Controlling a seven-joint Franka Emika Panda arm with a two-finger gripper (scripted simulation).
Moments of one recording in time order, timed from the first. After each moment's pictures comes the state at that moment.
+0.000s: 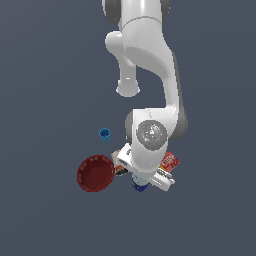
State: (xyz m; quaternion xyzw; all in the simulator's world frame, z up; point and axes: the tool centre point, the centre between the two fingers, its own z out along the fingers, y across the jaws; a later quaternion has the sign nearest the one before) arm 0.134 0.052 0.090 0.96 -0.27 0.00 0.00
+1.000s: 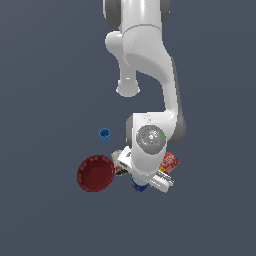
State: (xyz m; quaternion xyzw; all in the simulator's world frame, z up) arm 0.135 0.052 0.074 0.96 -0.27 0.00 0.00
